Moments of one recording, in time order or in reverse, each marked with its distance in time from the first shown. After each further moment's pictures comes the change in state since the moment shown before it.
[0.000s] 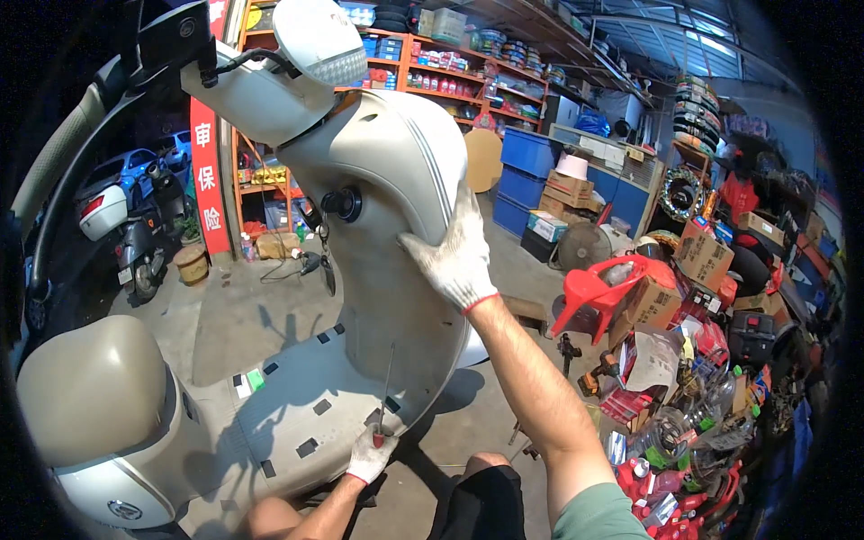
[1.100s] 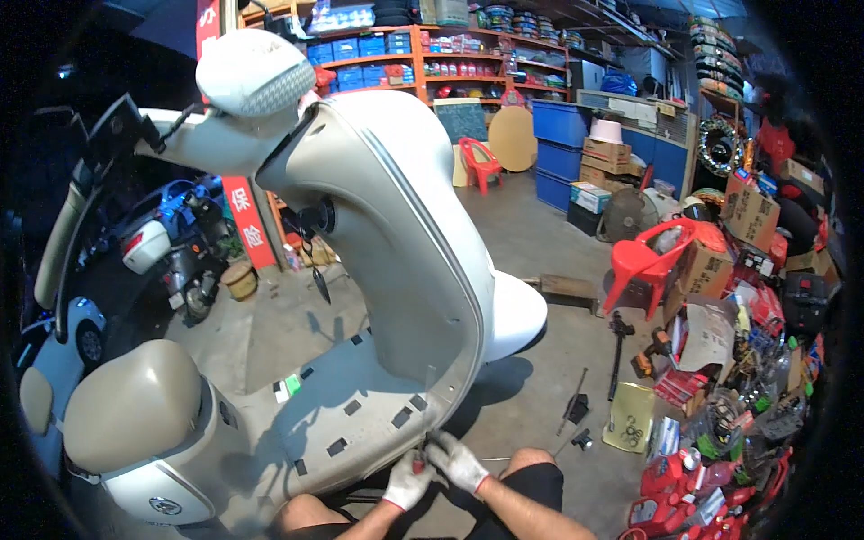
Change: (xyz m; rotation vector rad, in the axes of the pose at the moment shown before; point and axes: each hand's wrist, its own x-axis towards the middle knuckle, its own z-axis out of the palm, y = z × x) left_hand -0.062 0.026 0.031 0.170 -0.086 -0.160; right_hand -0.384 0.091 0.048 0.730 -0.667 0.570
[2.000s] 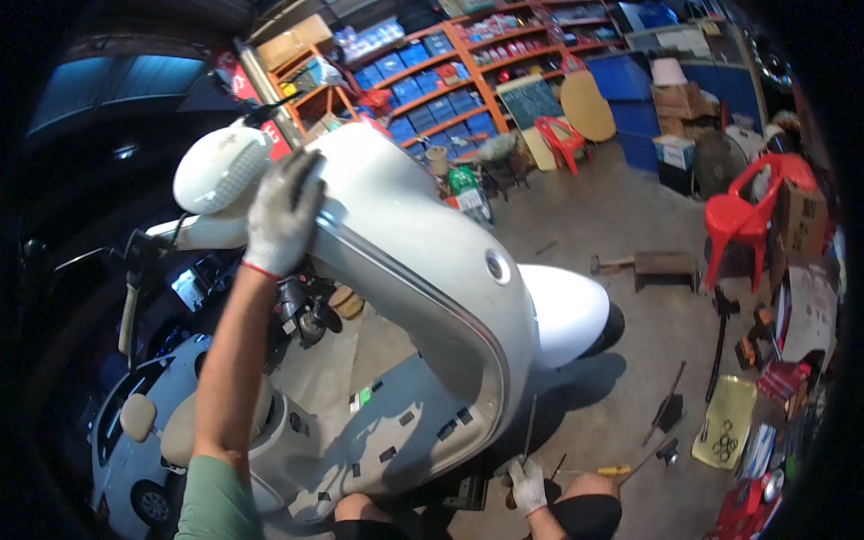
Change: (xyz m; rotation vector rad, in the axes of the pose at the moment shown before) left_hand 0.199 0.450 -0.231 1.204 0.681 0.919; right_hand -0.020 0.089 -0.037 0.680 0.148 0.135
